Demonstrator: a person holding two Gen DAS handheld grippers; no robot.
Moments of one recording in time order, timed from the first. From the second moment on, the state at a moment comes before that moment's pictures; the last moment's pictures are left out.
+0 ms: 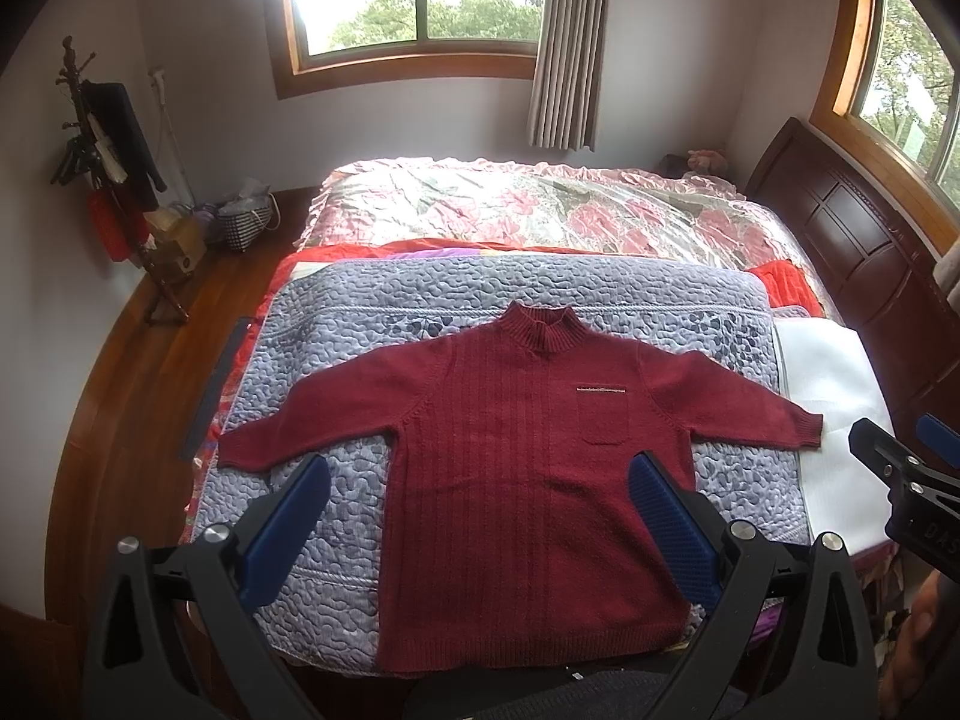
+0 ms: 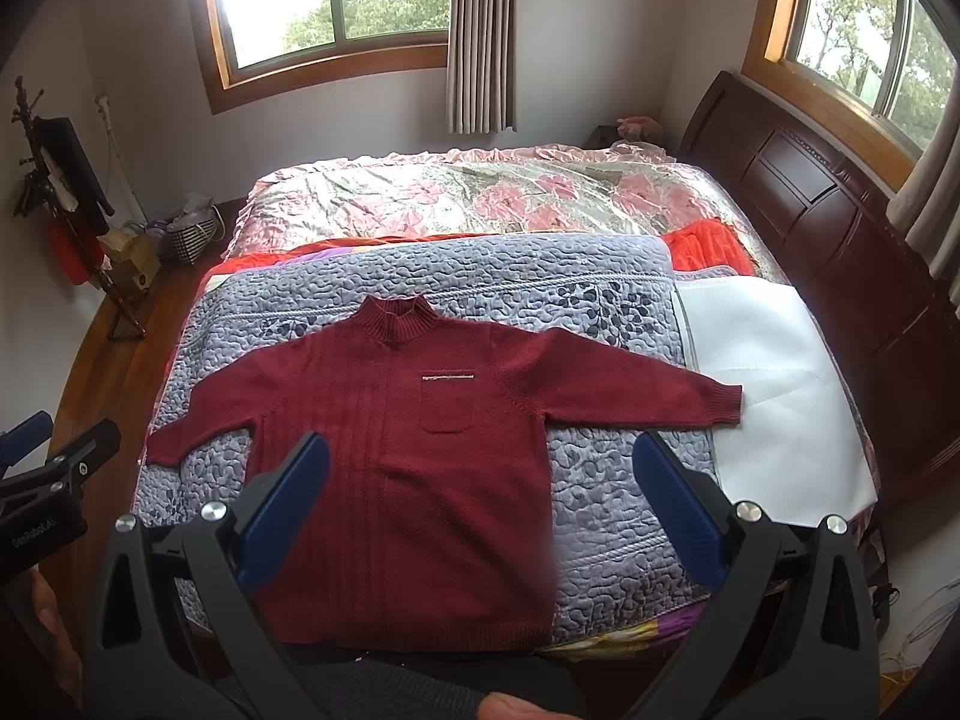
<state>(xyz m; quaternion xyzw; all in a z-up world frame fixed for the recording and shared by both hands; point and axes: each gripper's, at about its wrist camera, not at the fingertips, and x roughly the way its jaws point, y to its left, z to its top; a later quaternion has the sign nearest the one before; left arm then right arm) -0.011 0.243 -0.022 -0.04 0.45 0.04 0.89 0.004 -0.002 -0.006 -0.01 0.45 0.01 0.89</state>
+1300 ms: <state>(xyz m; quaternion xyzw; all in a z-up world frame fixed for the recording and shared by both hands) -0.004 0.243 -0.020 -0.04 0.45 0.03 0.89 0.009 0.002 -0.005 -0.01 0.45 0.01 0.89</state>
